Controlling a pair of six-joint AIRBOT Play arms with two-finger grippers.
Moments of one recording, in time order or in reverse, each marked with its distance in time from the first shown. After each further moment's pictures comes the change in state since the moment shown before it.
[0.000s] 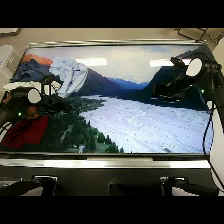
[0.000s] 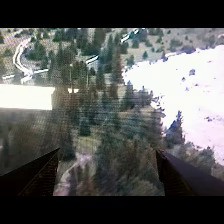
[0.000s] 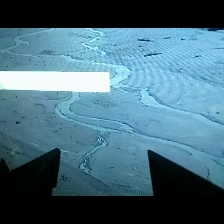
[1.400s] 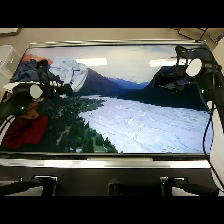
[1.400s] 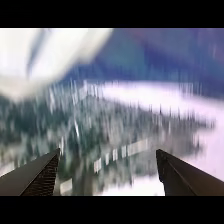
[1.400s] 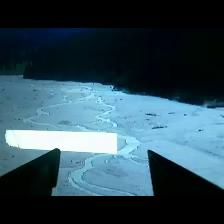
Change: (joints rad) left arm 0.042 -0.108 0.106 -0.008 0.391 -0.040; right arm 0.000 0.000 0.000 -0.008 -0.280 -0.003
